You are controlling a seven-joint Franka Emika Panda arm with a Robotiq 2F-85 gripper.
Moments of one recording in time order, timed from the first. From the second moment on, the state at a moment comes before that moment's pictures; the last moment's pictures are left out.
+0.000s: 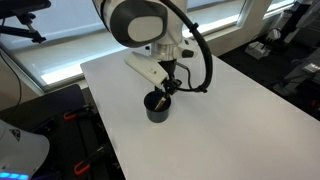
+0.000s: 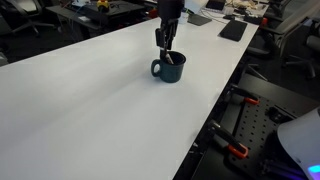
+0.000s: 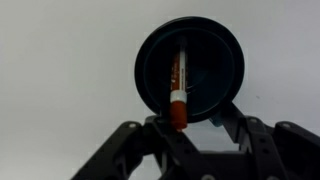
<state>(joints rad) -0.10 0.18 -0.03 -2.46 -0.03 2.63 -0.32</state>
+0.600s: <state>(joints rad) -0.10 0.20 -0.03 -2.44 0.01 2.63 -0.35</state>
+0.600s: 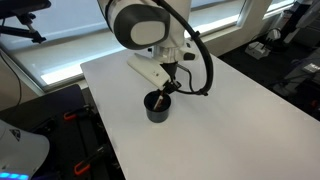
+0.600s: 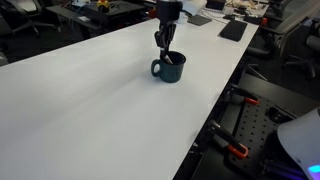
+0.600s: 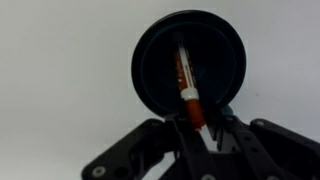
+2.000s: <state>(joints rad) -0.07 0.16 -0.03 -2.15 -0.07 2.28 -0.14</state>
